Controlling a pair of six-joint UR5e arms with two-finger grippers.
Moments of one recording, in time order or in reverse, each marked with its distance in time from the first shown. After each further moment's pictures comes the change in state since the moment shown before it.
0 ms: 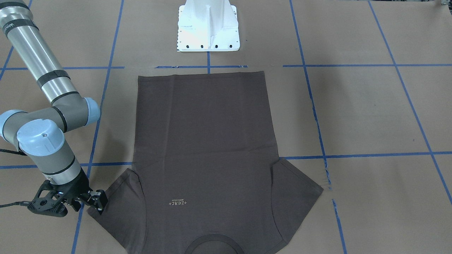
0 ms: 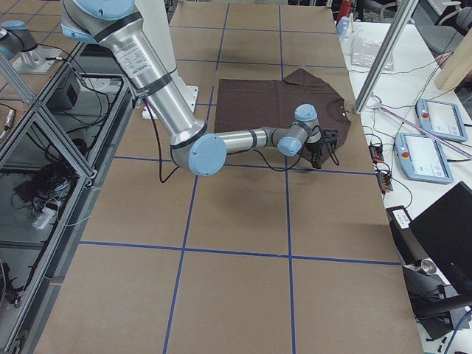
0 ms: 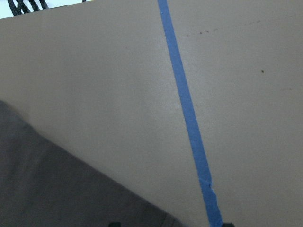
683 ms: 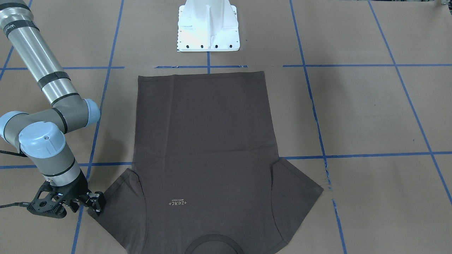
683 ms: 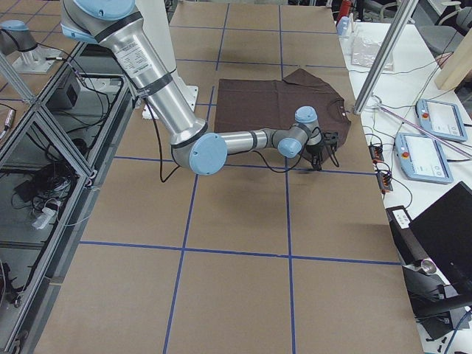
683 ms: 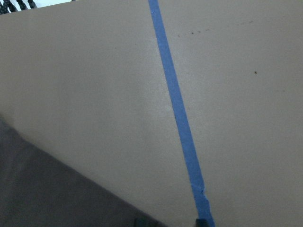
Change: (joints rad) left arm -0.001 0.002 -0.003 0.001 0.001 0.001; right arm -0.002 0.008 -0.021 0.000 -0.014 0.002
